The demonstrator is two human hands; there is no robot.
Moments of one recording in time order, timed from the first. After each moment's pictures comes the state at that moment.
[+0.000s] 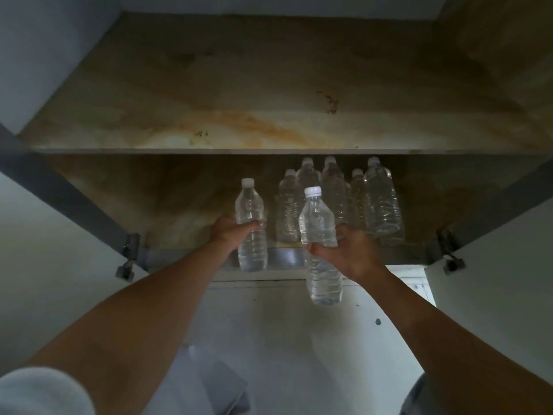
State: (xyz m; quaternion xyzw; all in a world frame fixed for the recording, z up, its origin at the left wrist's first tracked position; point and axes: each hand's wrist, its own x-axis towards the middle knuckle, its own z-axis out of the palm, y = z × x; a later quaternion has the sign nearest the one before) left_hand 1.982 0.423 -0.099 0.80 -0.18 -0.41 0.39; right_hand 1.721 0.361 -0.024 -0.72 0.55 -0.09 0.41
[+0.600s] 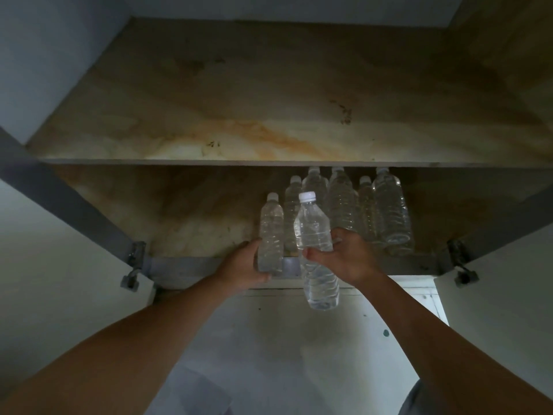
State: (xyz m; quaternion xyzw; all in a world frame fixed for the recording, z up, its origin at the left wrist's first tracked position) left_hand 1.971 0.459 -0.136 0.76 -0.46 -0.39 0.24; right_hand 1.749 0.356 -0.027 -0.72 0.54 -0.09 0.43
